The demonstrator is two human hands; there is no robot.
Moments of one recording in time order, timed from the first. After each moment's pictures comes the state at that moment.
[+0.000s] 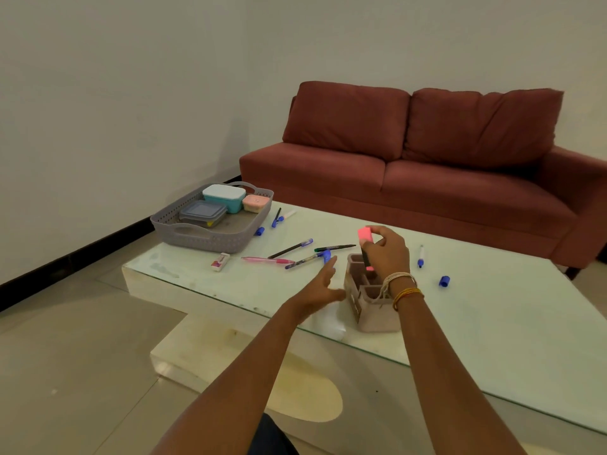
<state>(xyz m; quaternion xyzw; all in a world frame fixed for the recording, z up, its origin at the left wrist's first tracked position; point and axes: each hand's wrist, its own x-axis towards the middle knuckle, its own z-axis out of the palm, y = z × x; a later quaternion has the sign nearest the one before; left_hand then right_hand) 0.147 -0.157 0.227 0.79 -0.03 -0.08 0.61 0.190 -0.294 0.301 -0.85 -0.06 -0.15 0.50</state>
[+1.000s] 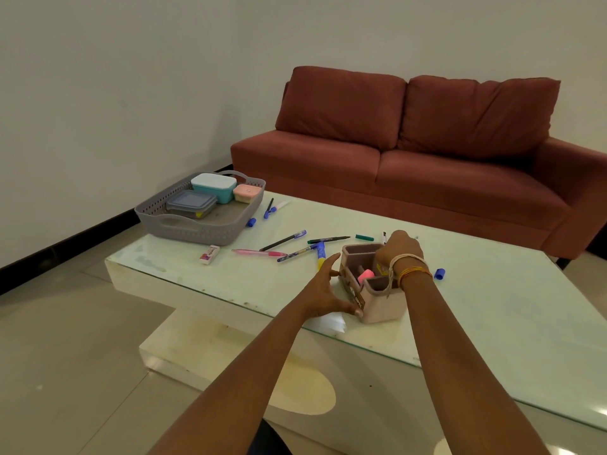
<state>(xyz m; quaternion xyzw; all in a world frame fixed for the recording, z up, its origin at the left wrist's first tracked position) 0.167 -0.173 0.203 0.86 -0.03 -0.03 0.52 0.222 -0.321 0.302 -0.97 0.06 -0.04 0.23</state>
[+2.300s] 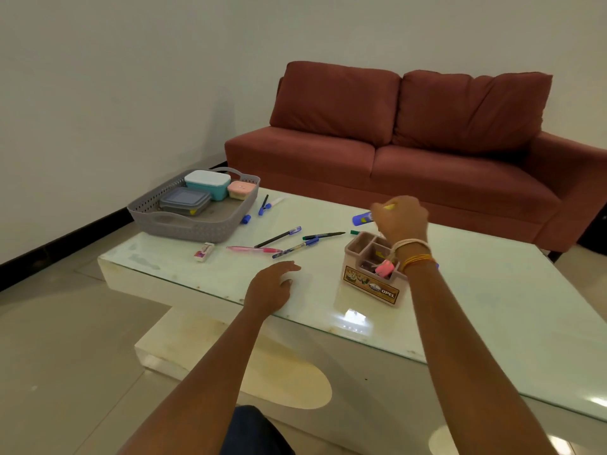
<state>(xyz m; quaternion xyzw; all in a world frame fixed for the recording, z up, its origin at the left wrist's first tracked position) 0.153 -0.100 0.178 0.92 0.02 0.16 0.36 0.206 -0.318 0.343 -0.89 0.01 -0.21 0.40</state>
